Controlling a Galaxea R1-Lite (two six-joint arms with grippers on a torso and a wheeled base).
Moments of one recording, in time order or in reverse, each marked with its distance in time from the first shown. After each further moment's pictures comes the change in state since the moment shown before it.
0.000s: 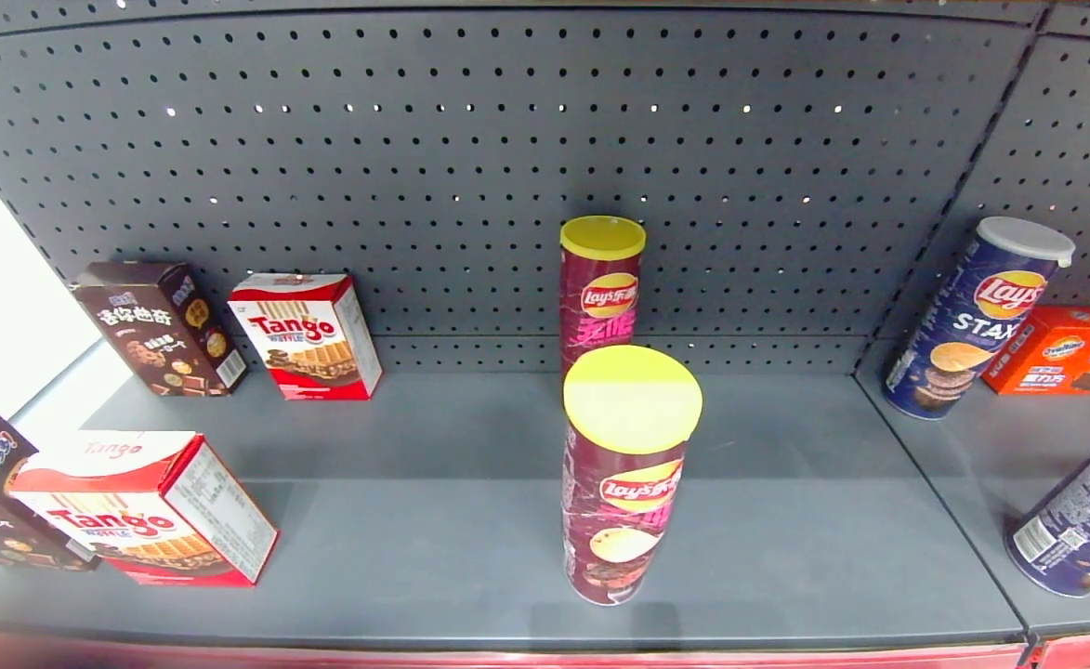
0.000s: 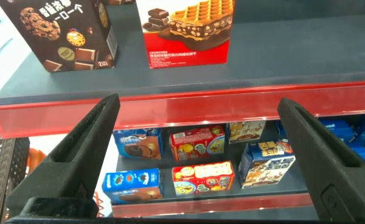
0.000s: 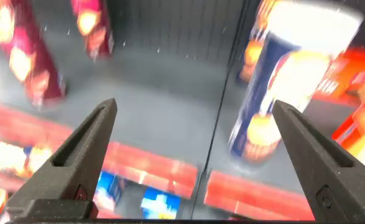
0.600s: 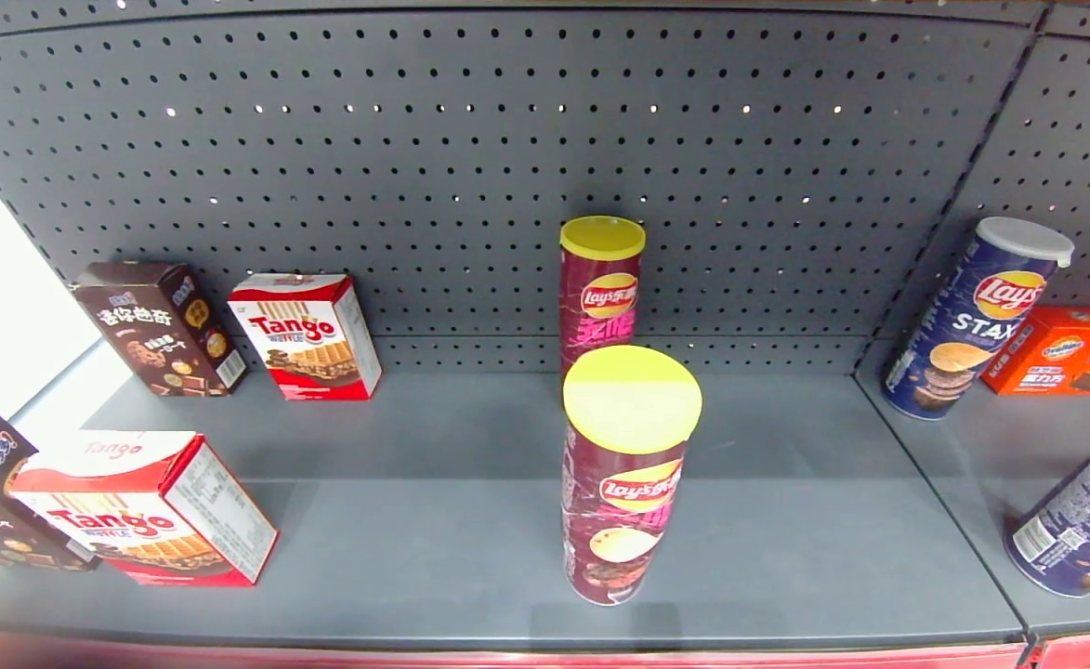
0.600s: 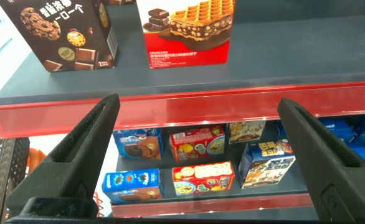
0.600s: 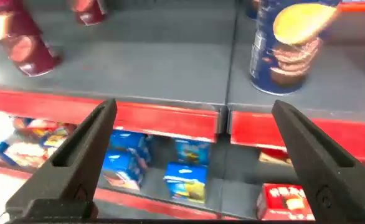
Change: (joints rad) left arm 0.000 0.000 0.000 -0.001 0.000 0.000; right arm -0.001 -0.197 0.309 -0.080 -0.026 0.159
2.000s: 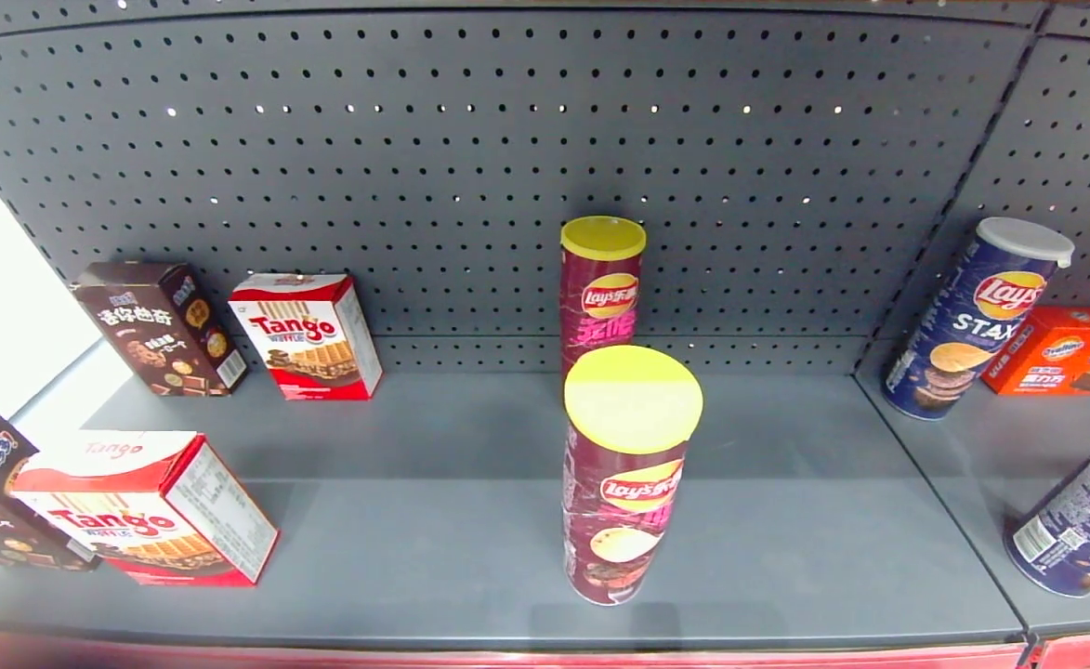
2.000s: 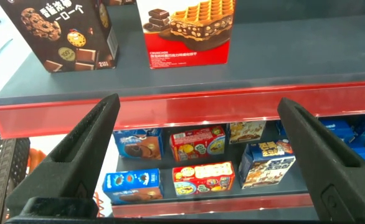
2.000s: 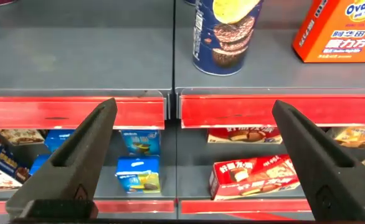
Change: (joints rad) left arm 0.000 0.000 0.000 0.000 0.001 0.002; right arm -0.339 0.004 0.007 0.032 0.054 -0.051
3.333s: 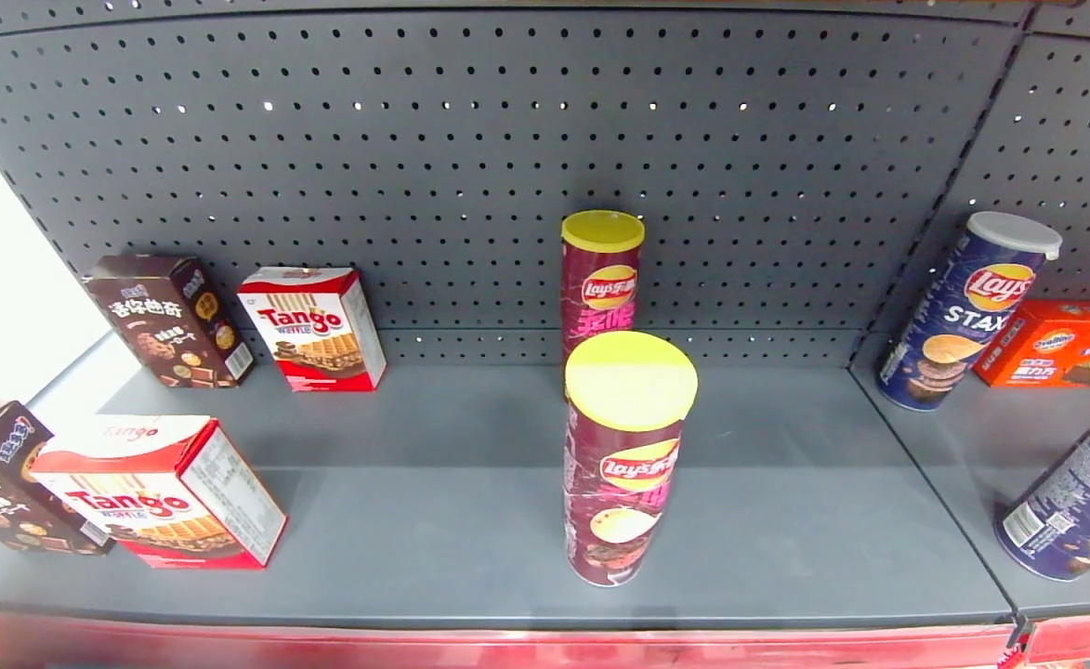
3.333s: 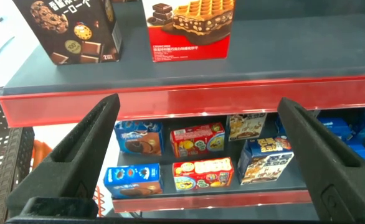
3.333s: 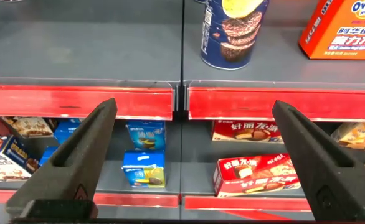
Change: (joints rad) left arm 0.000 0.000 0.000 -0.002 0.007 -0.008; right arm 0.001 -0.004 0.000 0.001 0.032 -0.004
